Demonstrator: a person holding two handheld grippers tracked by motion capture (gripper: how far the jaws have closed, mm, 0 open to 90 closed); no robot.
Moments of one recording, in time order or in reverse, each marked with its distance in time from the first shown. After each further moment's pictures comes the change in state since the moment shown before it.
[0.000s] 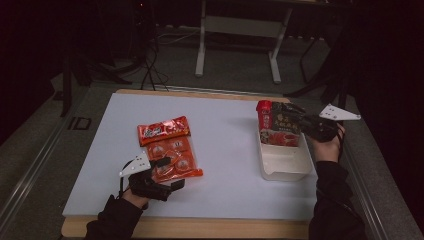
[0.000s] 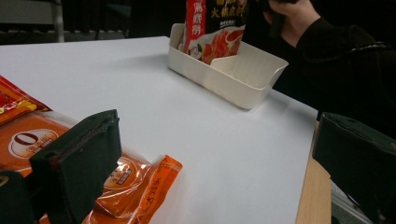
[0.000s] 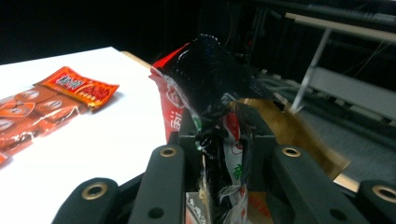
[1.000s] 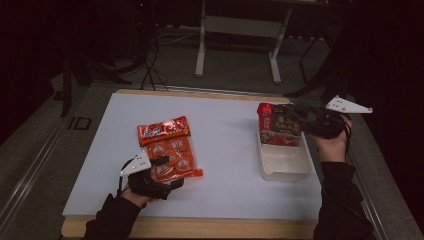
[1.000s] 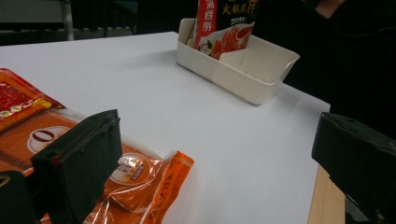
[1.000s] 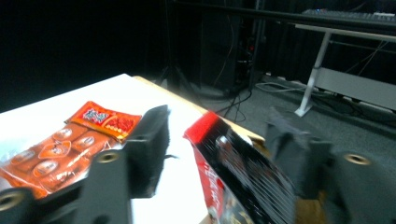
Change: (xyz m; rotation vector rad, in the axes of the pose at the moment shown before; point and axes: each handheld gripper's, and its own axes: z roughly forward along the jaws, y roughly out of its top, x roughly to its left) left arm 0.003 0.002 -0.001 0.023 0.040 0.029; right arm 0.033 0.054 -0.019 -0.026 -0.003 0.083
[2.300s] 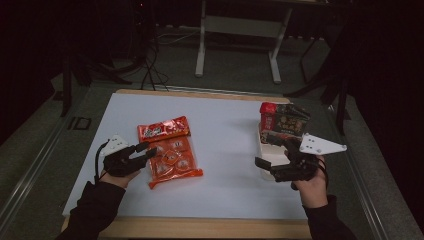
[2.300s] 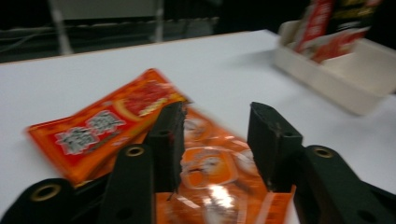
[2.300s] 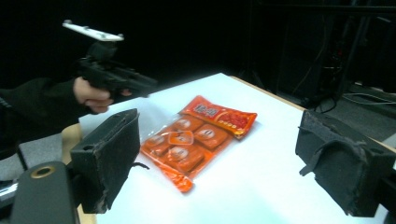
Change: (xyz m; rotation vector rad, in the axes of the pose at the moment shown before) left arm 0.054 0.026 -0.037 0.070 0.335 -0.036; right arm 0.125 -0.029 -0.007 -0.019 0.293 0.003
